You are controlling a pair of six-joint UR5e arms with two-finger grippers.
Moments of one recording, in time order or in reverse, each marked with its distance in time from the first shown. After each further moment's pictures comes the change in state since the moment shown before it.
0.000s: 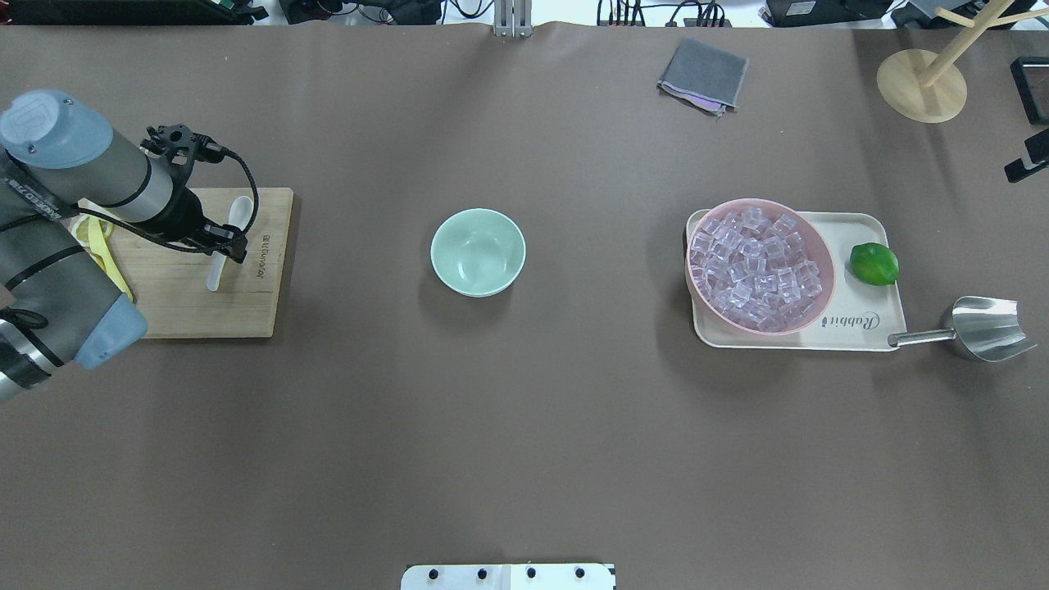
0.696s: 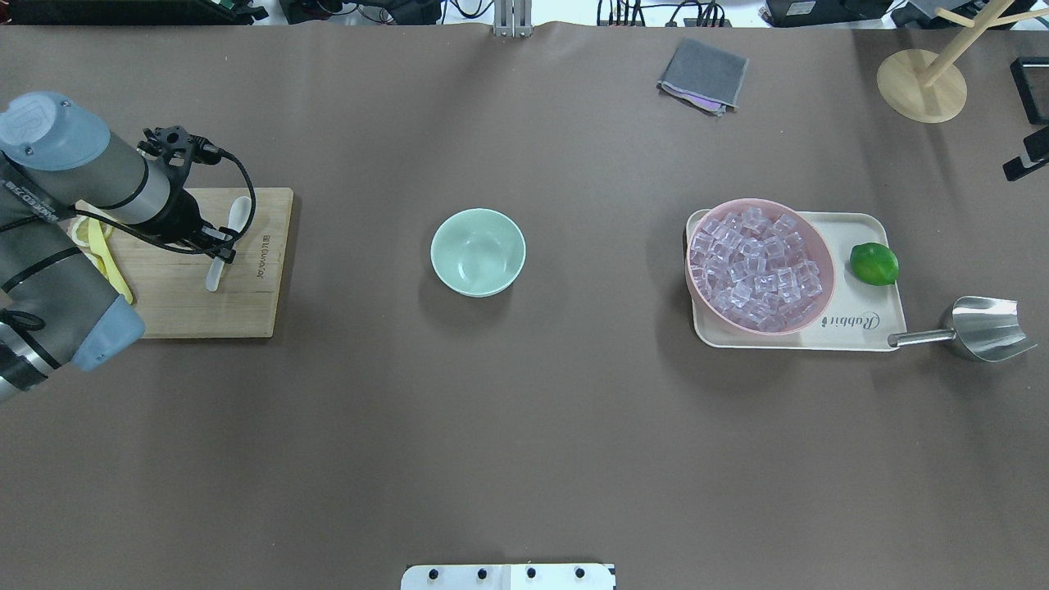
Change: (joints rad) left arm -0.001 0.005 -0.006 0.001 0.000 -0.005; right arm 0.000 0.005 0.001 0.000 0.003 -0.001
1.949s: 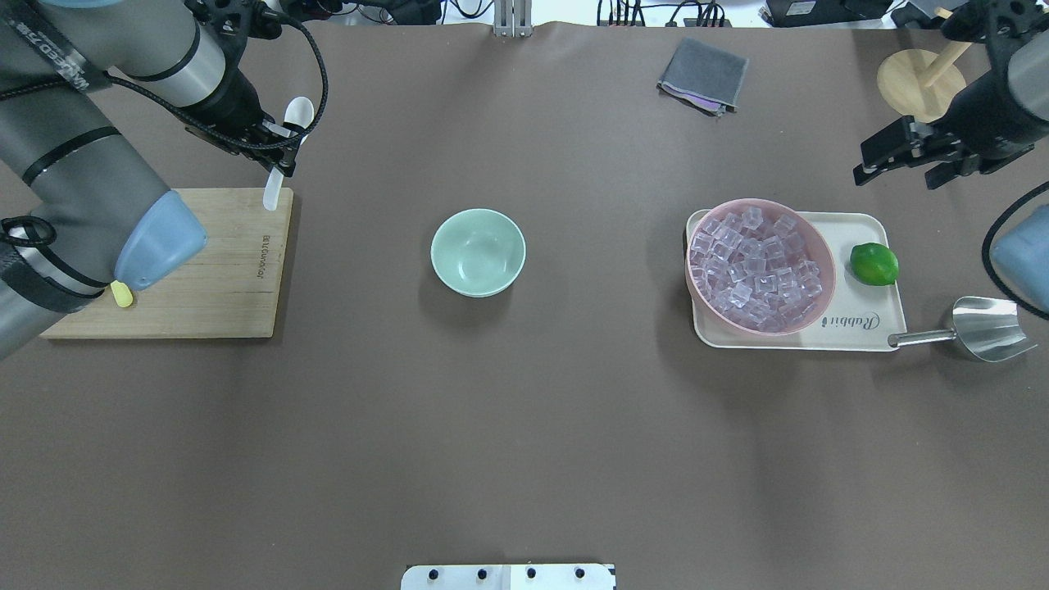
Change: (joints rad) left arm -0.051 -0.275 -0.217 0.452 -0.008 -0.018; right arm -0.307 0.116 0.182 0.004 -0.203 0.470
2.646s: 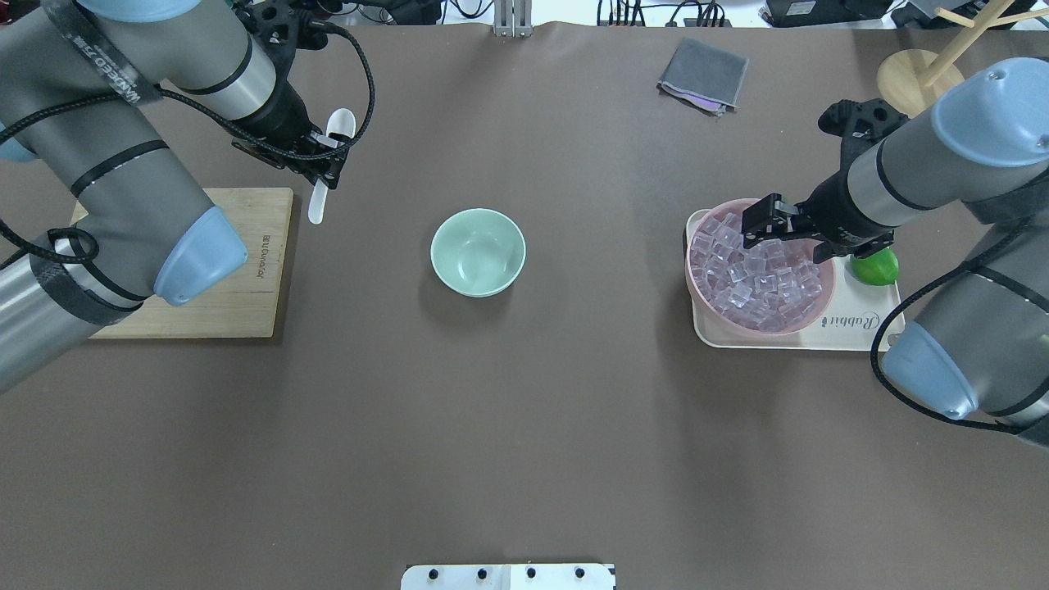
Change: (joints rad) left arm 0.050 -0.047 0.004 -0.003 0.001 -0.077; right arm -0.248 0.011 -0.028 0.150 -0.189 0.409
